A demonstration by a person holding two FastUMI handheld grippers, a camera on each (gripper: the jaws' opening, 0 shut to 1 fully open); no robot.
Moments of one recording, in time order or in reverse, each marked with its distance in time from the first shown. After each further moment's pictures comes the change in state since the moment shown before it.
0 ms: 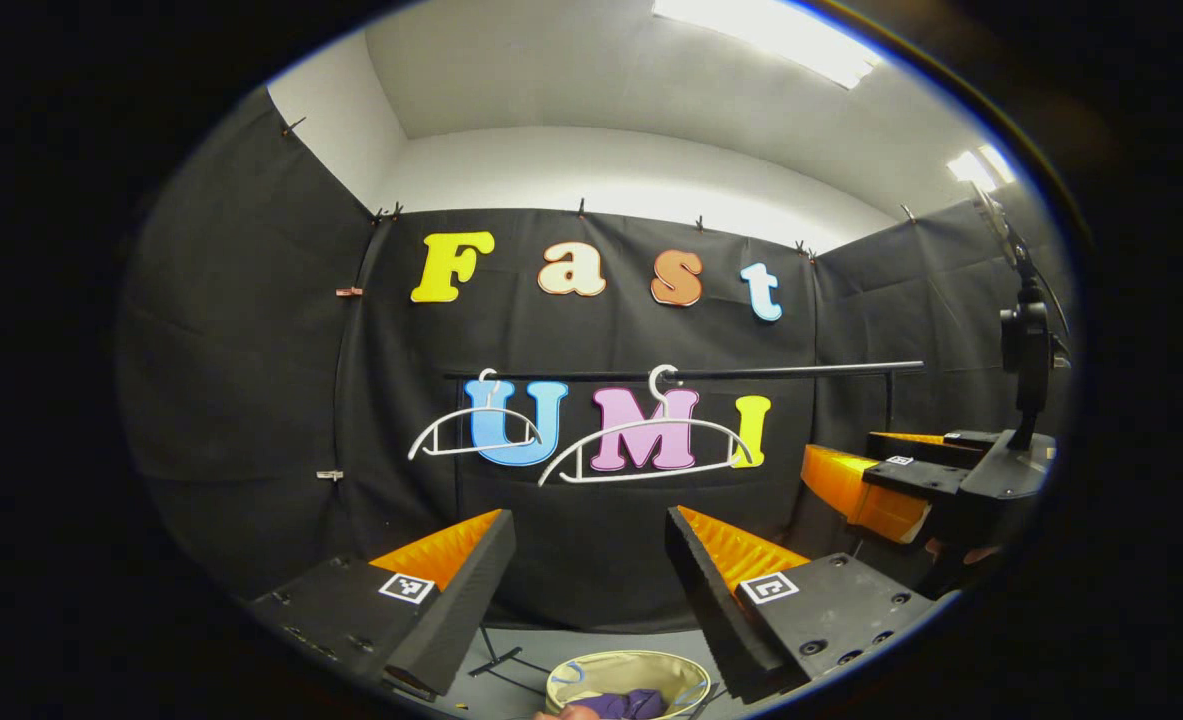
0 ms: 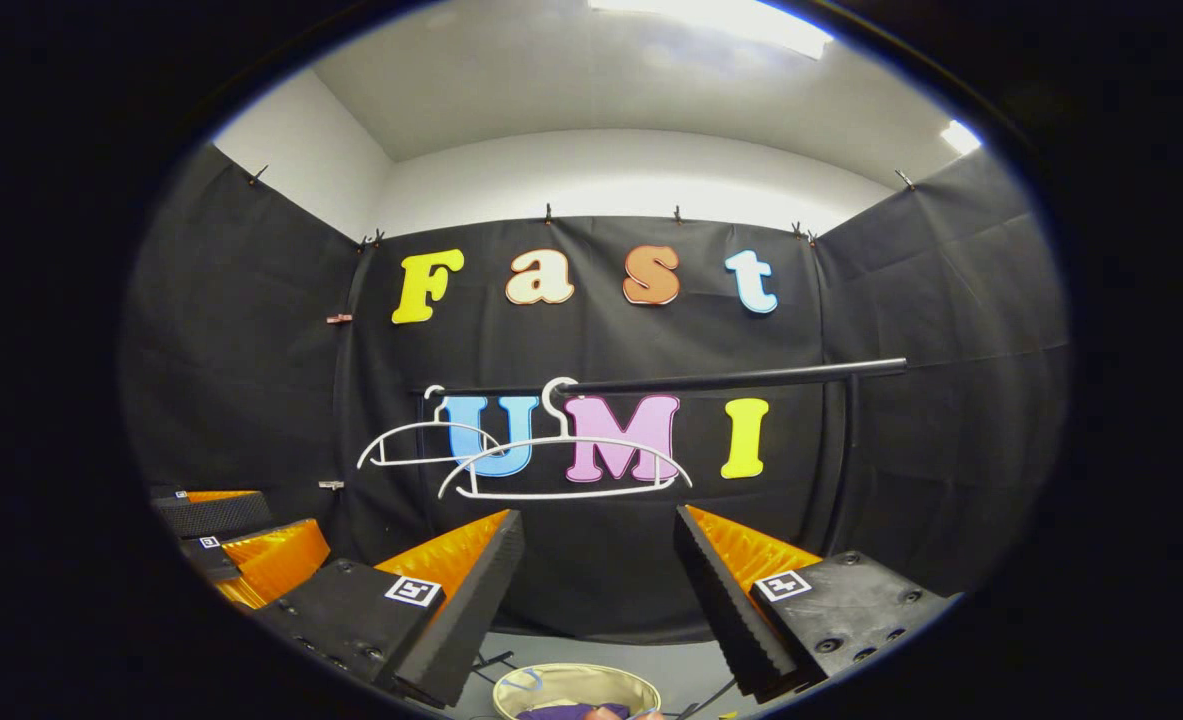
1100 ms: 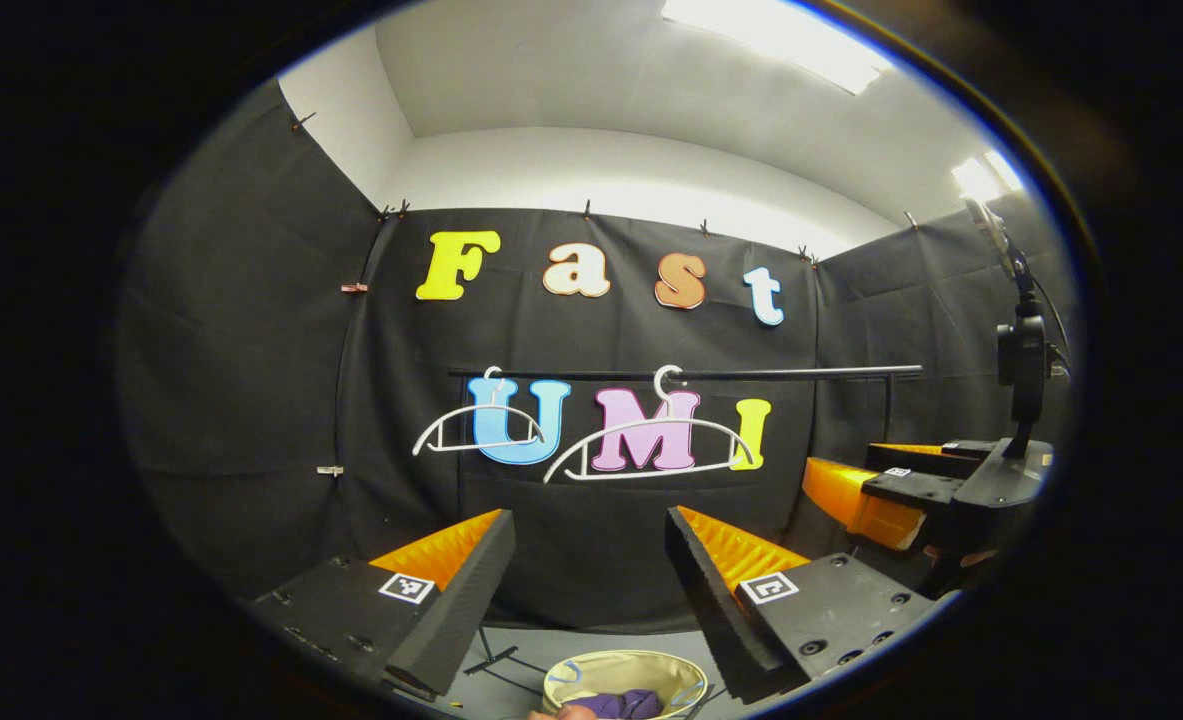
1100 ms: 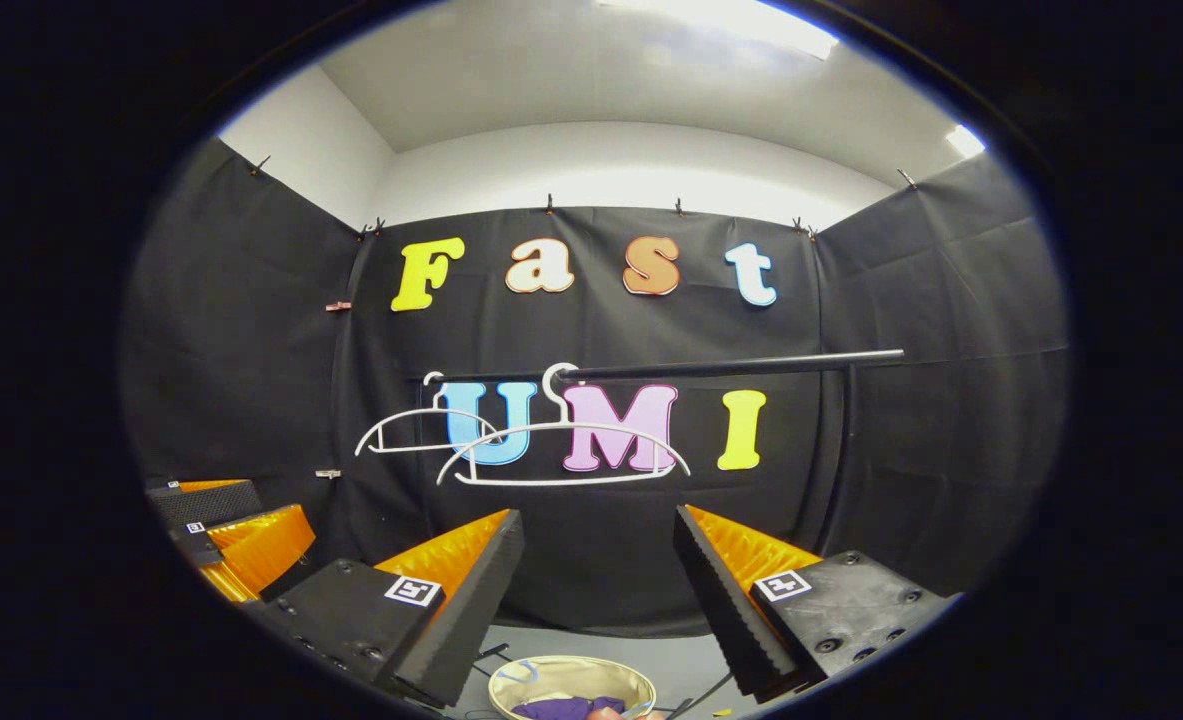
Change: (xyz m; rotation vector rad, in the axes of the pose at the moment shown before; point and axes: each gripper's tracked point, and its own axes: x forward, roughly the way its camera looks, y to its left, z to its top) left arm -0.003 0.005 -0.006 -0.009 -0.004 0.009; right arm -0.007 0.003 -0.017 -0.009 0.035 -0.004
